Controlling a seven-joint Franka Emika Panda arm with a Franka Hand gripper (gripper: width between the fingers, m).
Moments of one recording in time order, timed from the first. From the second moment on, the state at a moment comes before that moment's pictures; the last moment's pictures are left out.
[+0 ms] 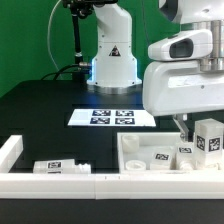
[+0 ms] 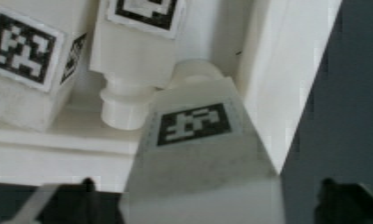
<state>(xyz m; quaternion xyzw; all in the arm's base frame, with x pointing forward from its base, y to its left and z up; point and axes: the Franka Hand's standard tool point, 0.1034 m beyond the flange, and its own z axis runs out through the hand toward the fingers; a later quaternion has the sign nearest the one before) 0.643 0.111 0.077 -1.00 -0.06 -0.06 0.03</state>
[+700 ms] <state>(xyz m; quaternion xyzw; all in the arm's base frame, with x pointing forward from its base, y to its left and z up) 0.643 0.109 0.076 -0.98 0.21 -0.05 0.03</state>
